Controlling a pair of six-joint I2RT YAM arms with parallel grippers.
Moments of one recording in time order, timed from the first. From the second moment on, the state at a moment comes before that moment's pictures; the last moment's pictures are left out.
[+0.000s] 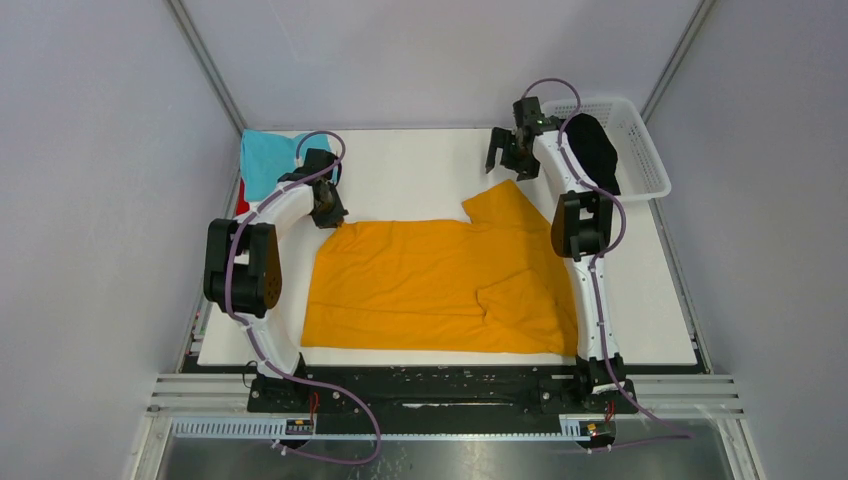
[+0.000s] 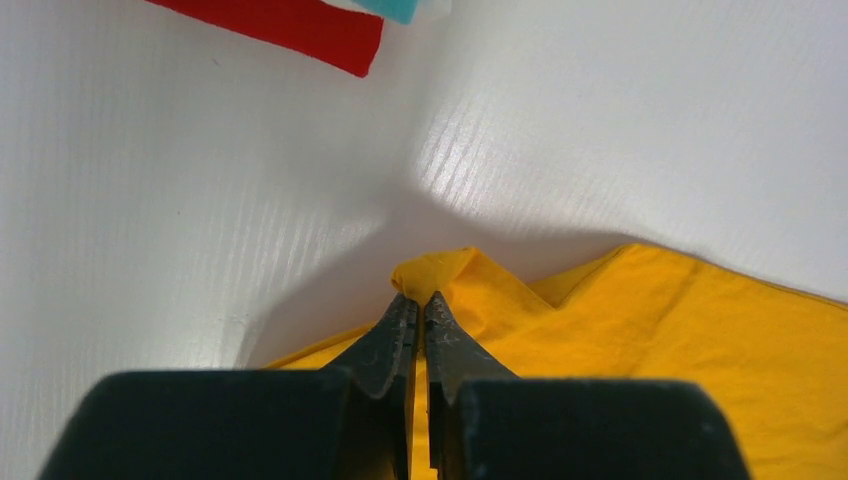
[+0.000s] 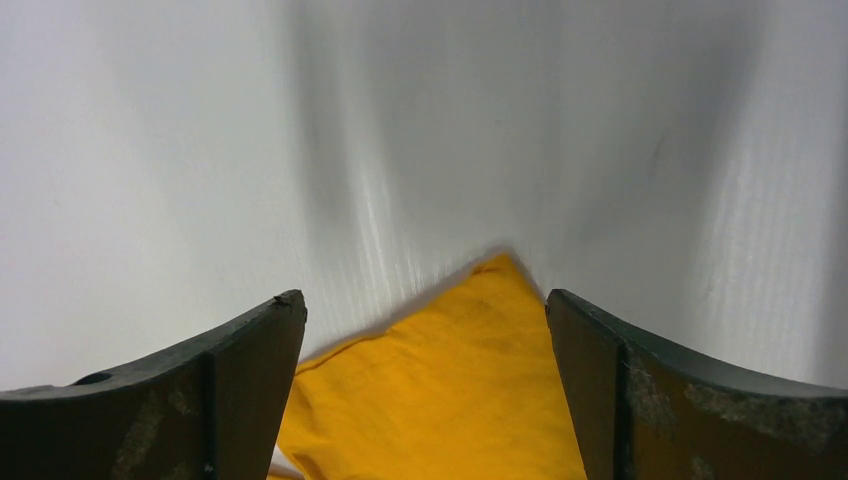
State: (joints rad) left arm -0.13 1.83 1.30 -0.57 -0.10 -0.51; right arm 0.18 2.59 2.45 -0.91 -0.08 0.34
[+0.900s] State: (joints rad) left arm -0.13 1.80 1.27 -0.55 -0.09 -0.52; right arm 0.30 2.61 2.44 -1.06 0.07 0.34
